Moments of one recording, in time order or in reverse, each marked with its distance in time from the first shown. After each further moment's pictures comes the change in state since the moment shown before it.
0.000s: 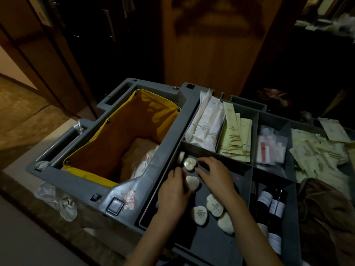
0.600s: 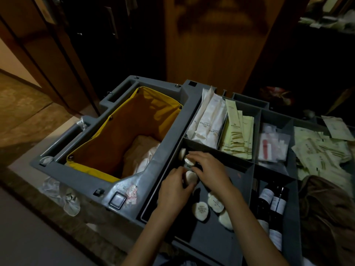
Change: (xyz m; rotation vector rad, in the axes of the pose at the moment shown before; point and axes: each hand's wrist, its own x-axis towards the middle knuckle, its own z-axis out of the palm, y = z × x) left_hand 0.000 -0.009 0.001 -0.169 0.029 0.041; right_hand 0.009 -0.014 0.001 -0.122 -0.077 -0.267
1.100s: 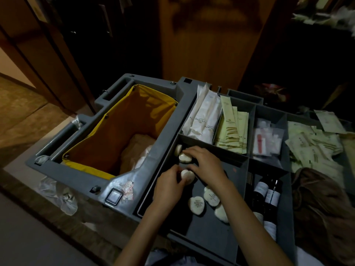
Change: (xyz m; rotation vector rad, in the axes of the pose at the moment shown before) left_hand 0.000 -0.002 -0.004 -0.080 -0.070 -0.073; right_hand 0.000 0.002 0.001 -0.005 0.012 0.011
